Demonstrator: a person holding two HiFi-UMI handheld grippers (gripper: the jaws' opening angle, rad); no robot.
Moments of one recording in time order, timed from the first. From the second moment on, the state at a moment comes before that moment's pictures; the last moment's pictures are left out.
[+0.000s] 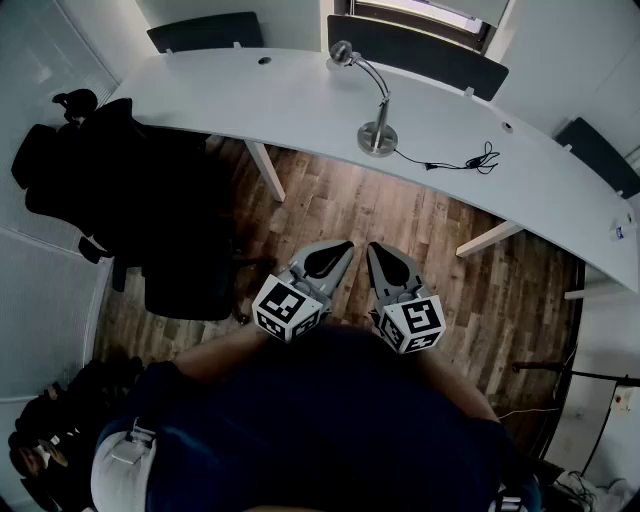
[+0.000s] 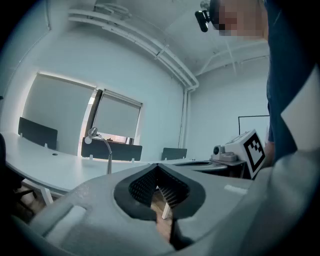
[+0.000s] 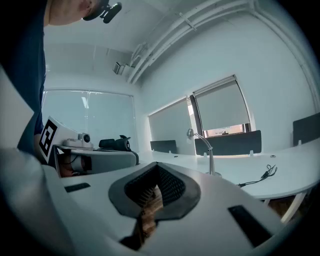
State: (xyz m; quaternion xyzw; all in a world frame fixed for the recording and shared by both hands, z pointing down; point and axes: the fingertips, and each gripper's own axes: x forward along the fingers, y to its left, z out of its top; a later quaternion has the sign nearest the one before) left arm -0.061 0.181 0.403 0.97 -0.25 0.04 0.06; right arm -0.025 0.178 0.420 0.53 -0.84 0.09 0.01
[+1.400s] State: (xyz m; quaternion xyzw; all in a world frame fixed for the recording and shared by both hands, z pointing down) left arm -0.123 0.105 0.391 0.97 -0.25 0.01 0.04; right arm -0.066 0.124 0.430 0.58 -0.81 0.09 0.02
